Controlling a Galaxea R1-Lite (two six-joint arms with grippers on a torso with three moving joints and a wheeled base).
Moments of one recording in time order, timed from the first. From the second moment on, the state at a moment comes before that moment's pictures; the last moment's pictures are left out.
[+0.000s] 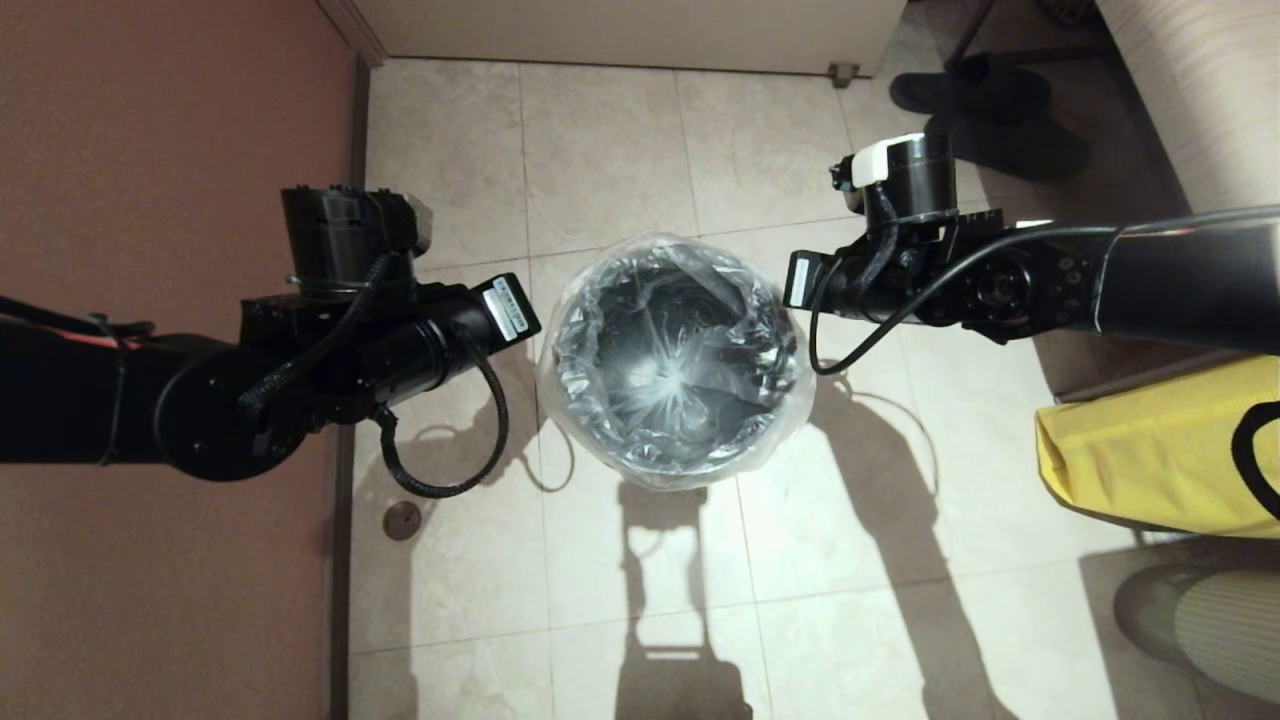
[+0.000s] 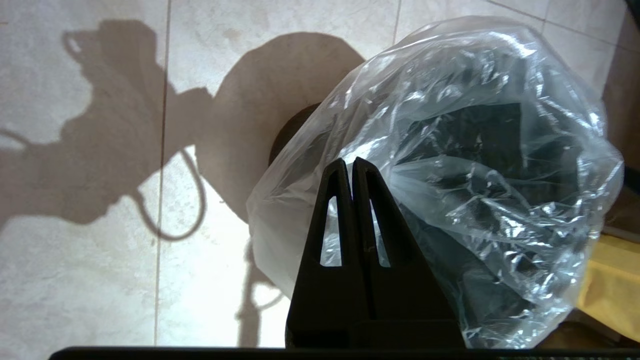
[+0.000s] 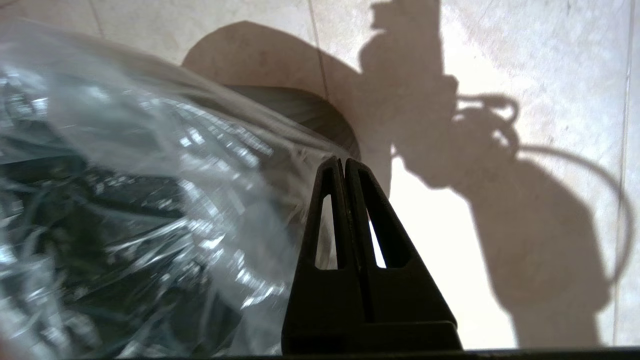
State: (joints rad) left arm -0.41 1.73 -1.12 -0.43 0.18 -0.44; right arm 0.47 2.12 -1.93 0.11 -0.23 0.33
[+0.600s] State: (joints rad) left arm -0.39 1.63 -1.00 -0.42 0.18 -0.43; right arm 0.61 2.03 -1.93 0.16 -0.13 0.31
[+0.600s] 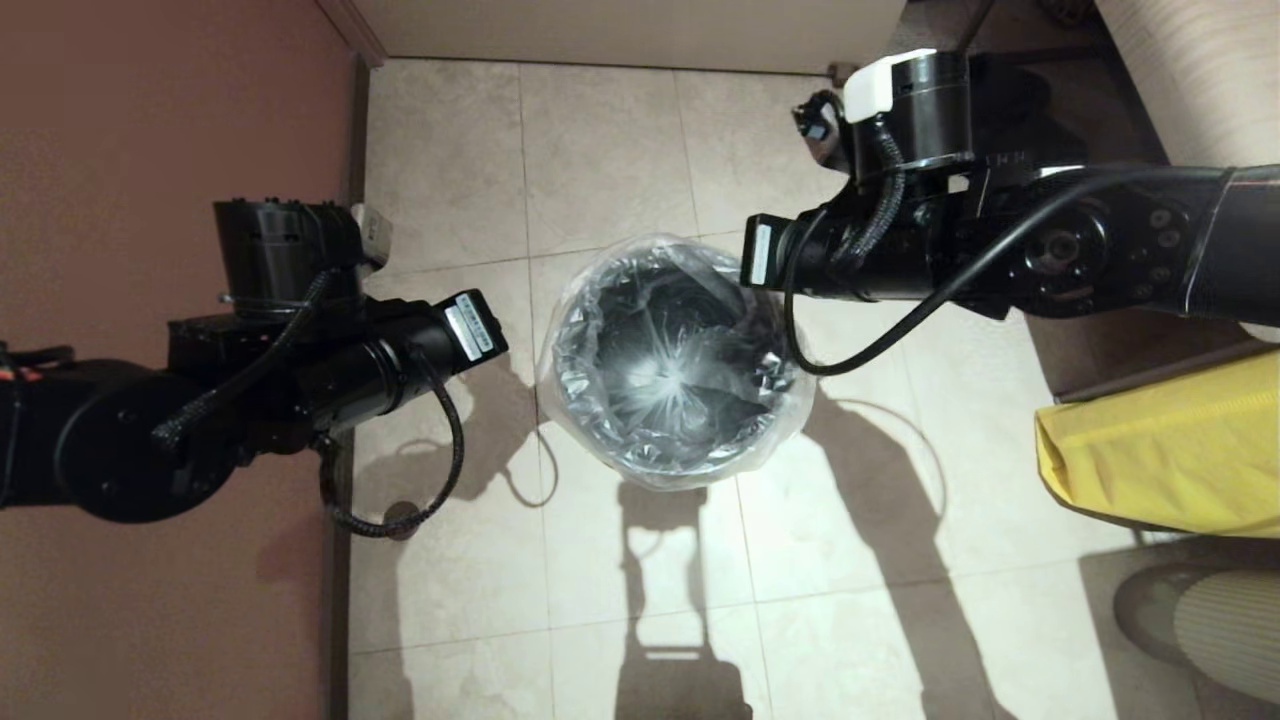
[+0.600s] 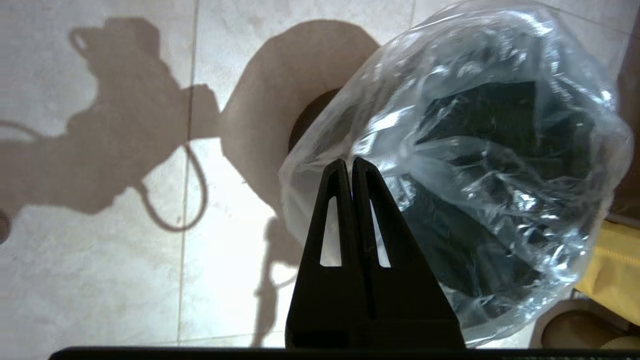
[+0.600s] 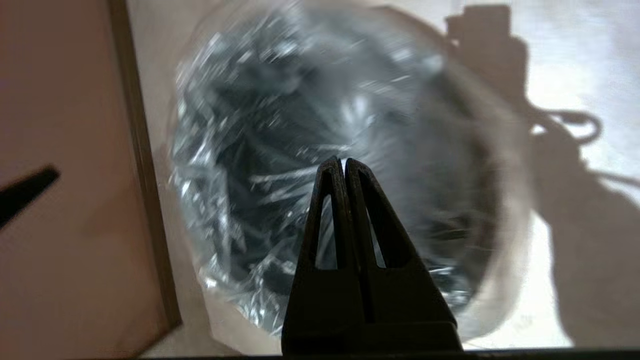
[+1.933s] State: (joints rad) left arm -0.40 1.30 -0.79 -0.43 0.21 -0.46; right arm 0.69 2.42 -1.97 -0.18 -0.18 -0.45
